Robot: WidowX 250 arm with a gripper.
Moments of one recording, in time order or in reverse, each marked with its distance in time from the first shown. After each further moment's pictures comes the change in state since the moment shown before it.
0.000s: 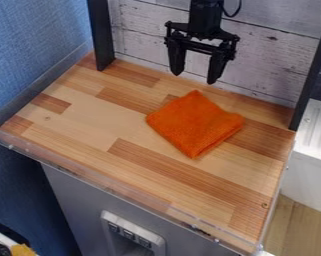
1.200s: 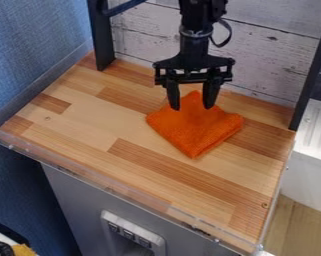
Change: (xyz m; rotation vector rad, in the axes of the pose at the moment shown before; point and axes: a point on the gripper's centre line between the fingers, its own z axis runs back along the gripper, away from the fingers) arm -0.034 -0.008 -0.027 -0.025 -0.110 0.582
